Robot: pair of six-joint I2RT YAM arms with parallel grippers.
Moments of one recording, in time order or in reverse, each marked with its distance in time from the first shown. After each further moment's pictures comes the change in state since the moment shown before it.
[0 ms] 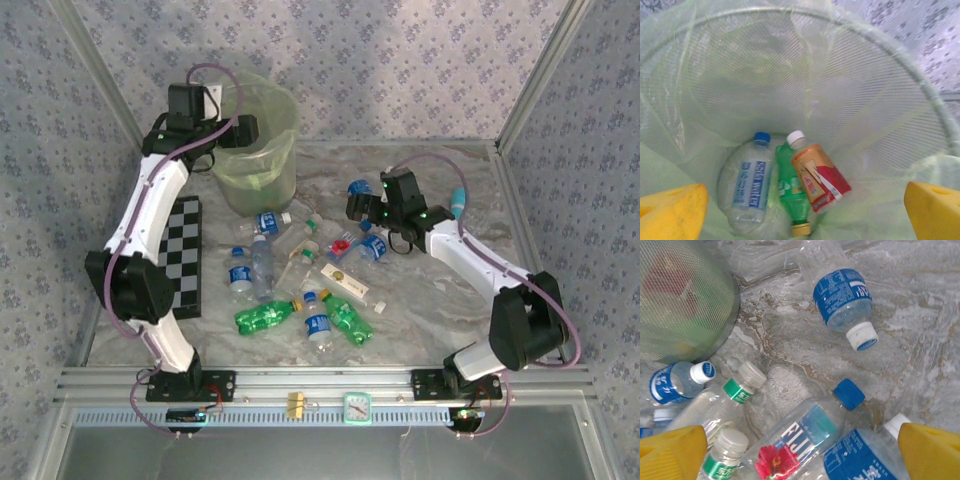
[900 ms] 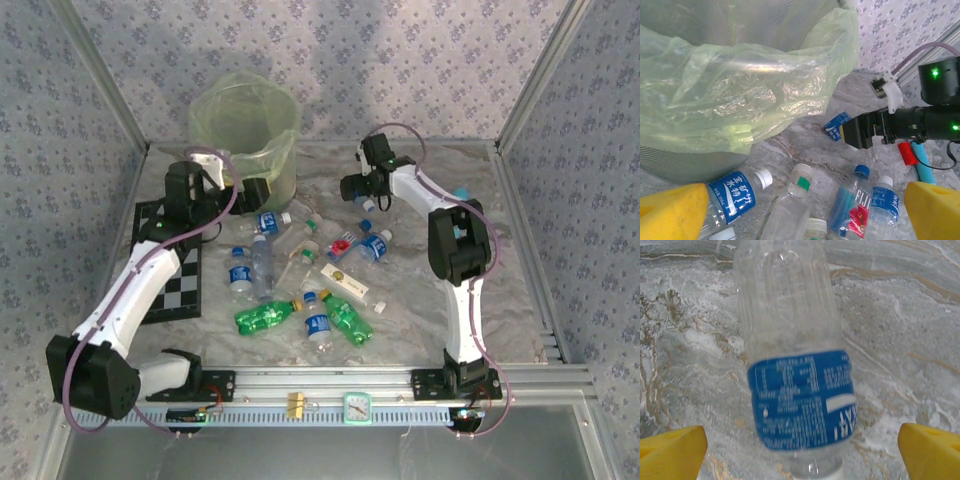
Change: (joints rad) left arm -0.088 -0.542 -0.809 0.386 0.146 -0.197; right arm -0.108 0.702 0.697 -0.257 0.001 -0.386
